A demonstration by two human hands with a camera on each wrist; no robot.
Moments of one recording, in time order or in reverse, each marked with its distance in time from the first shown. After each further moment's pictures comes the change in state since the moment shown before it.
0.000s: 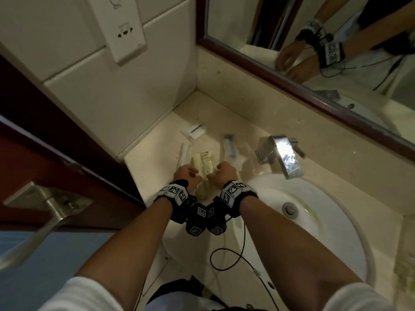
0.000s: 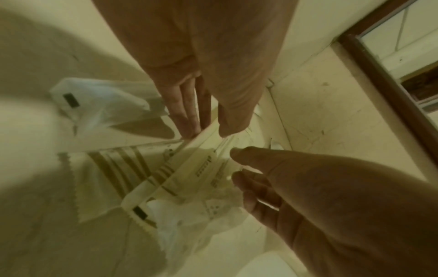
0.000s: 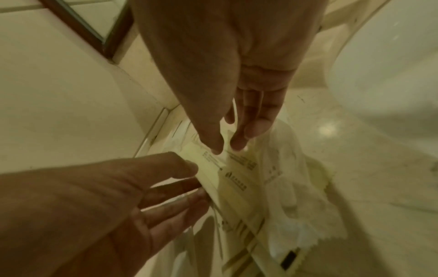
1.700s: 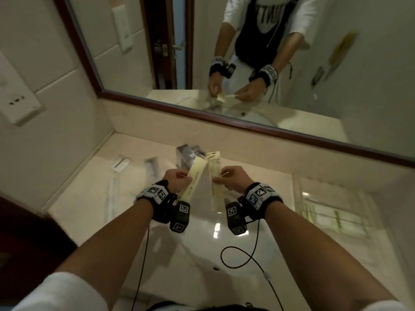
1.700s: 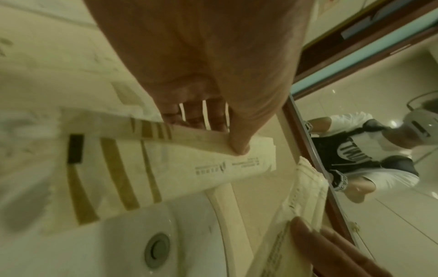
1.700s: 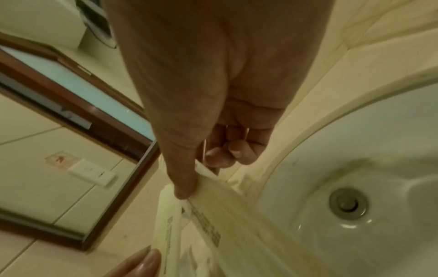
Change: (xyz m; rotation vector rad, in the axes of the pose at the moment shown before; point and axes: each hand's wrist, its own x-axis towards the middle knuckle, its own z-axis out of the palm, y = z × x) left_hand -0.104 0.135 0.102 0.066 -0.333 0.383; right_hand -0.126 0.180 -0.196 0.446 0.200 -0.176
